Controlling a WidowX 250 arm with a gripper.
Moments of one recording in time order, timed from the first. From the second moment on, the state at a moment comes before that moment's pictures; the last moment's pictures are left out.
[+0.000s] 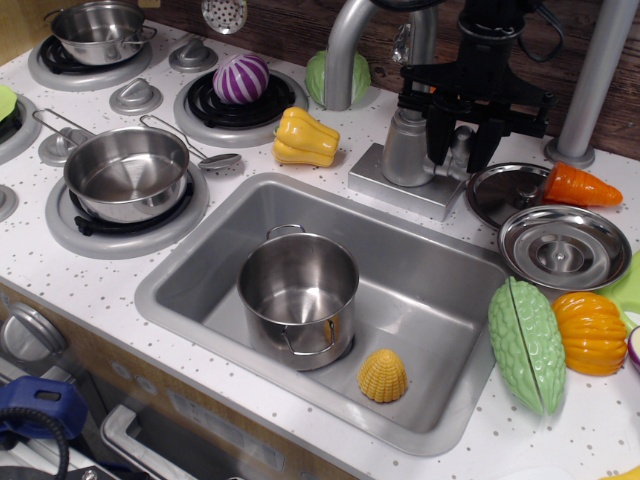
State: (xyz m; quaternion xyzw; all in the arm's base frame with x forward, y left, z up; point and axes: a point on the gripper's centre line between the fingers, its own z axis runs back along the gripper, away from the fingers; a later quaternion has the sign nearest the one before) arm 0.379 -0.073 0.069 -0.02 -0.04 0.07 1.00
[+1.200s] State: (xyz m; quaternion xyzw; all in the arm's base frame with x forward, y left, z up) arm 0.362 -0.072 0.033 -0.04 -0.03 0.09 0.99
